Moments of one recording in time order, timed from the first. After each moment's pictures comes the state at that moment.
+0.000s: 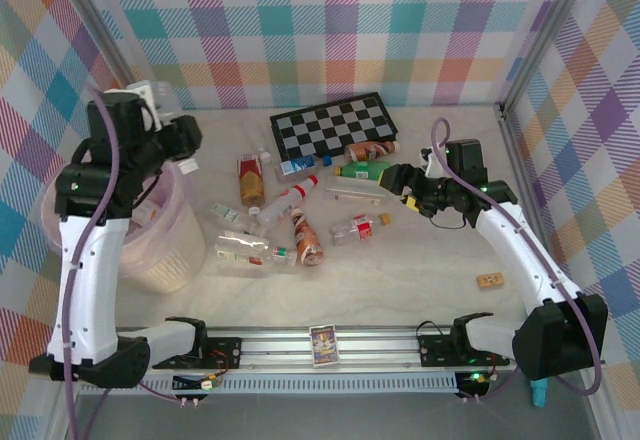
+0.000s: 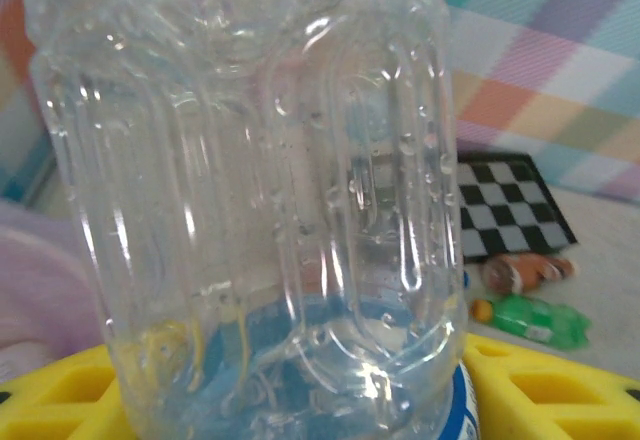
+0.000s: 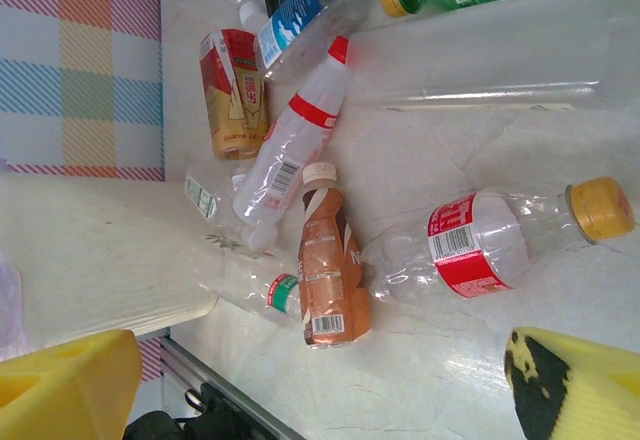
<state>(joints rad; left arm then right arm) -0.08 1.18 1.75 -1.08 -0.08 -0.31 0.21 1.22 1.03 -0.62 -0.63 0.64</state>
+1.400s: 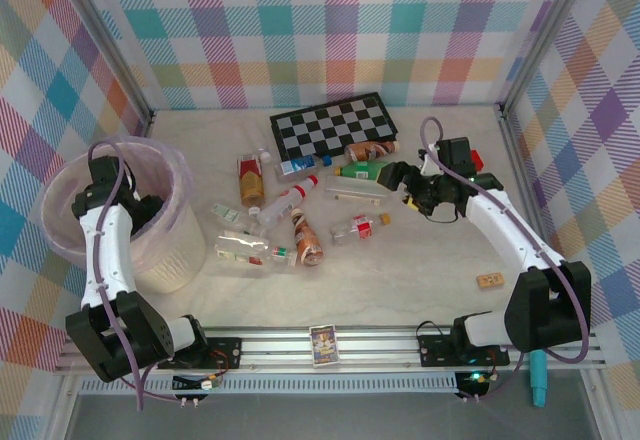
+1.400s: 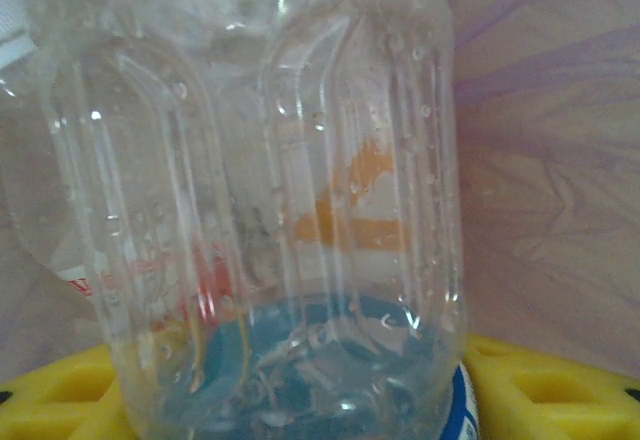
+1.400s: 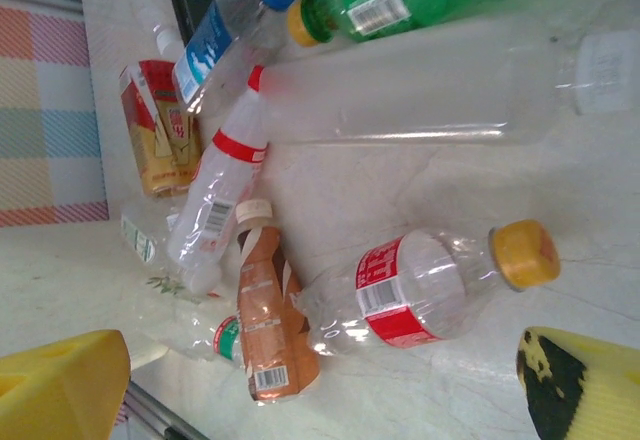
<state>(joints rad) 0.41 1.24 1.12 -1.04 0.02 -0.22 0.20 1.35 1.03 -0.57 -0.54 0.65</state>
